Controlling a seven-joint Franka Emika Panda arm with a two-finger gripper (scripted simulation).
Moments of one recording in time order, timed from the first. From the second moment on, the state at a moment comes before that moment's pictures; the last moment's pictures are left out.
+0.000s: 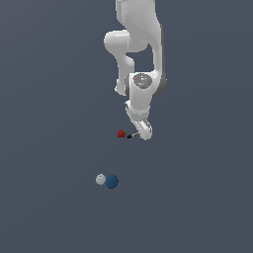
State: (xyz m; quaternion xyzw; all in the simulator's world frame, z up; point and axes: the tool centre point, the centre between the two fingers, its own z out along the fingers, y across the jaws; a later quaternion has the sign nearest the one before) arm -0.104 0.056 0.071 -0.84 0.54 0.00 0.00
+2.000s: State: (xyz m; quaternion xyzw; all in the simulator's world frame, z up) arm -0.117 0.059 0.013 -0.83 0.56 0.00 0.00
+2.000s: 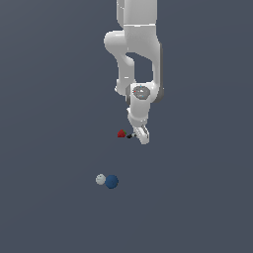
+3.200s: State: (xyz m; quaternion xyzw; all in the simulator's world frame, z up) arm -0.084 0.077 0.099 -0.83 0.56 0.00 0.00
